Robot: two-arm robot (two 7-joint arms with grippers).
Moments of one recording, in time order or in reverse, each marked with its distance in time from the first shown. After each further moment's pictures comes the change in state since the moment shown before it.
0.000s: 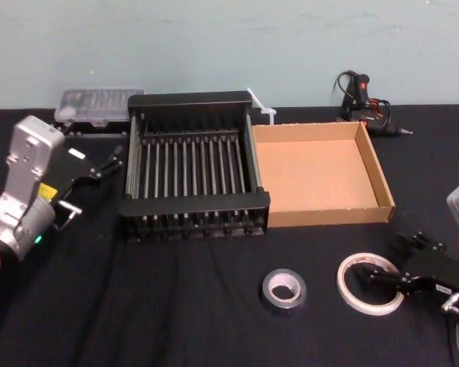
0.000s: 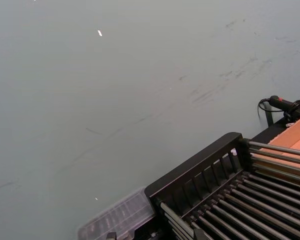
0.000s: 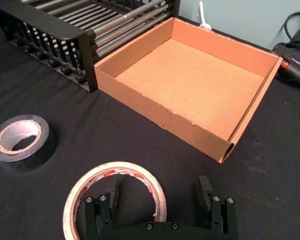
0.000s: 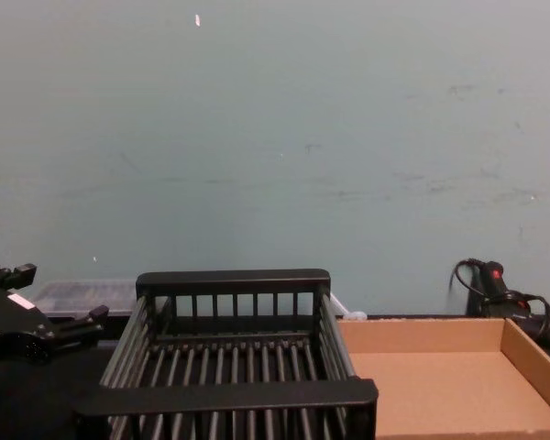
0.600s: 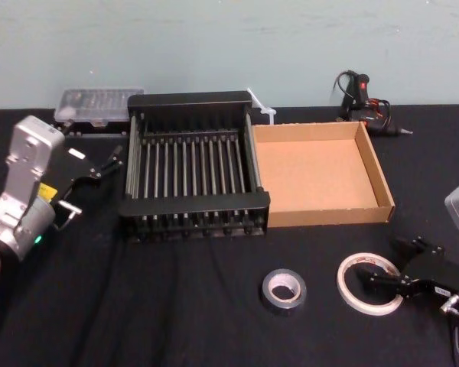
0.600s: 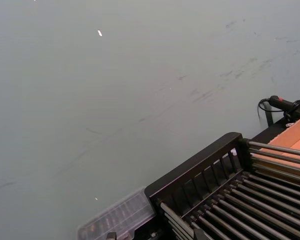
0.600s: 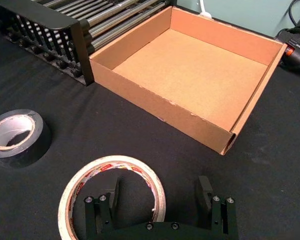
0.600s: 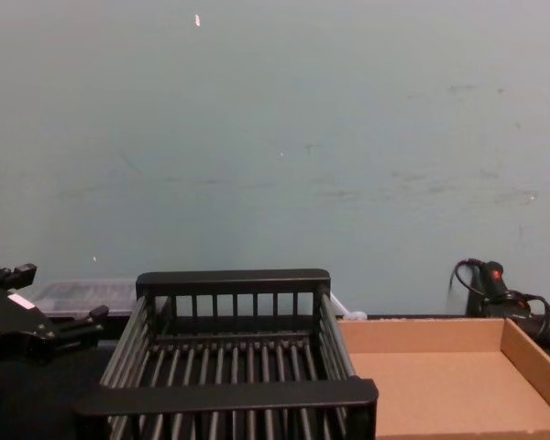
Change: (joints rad) left arm 0.000 0.000 0.000 0.000 0.000 0.000 0.000; right arm 0.013 -0.019 0.001 0.032 -0.003 0.020 0.019
